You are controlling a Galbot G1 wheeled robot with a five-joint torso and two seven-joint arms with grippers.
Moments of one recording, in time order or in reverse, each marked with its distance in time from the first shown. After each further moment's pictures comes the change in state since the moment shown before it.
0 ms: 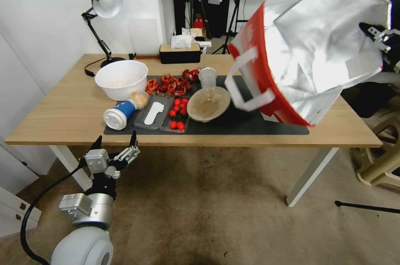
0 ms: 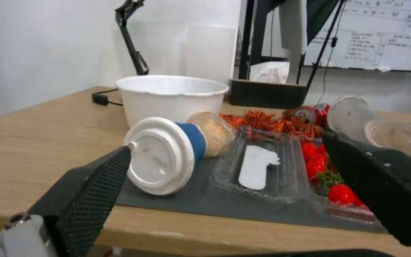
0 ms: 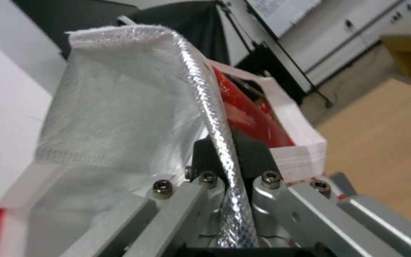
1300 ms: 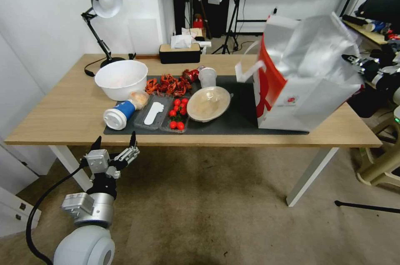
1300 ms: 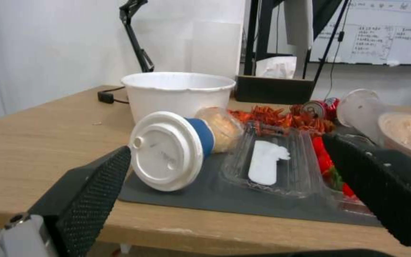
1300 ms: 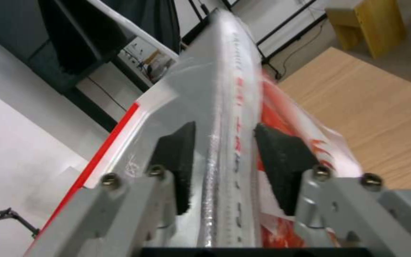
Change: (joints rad) left arm -0.016 -0.006 -0.002 0.029 0.023 -0.001 -0.004; right arm 0.287 0.007 -0.311 -0.118 -0.093 -0.132 0.155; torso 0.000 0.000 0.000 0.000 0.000
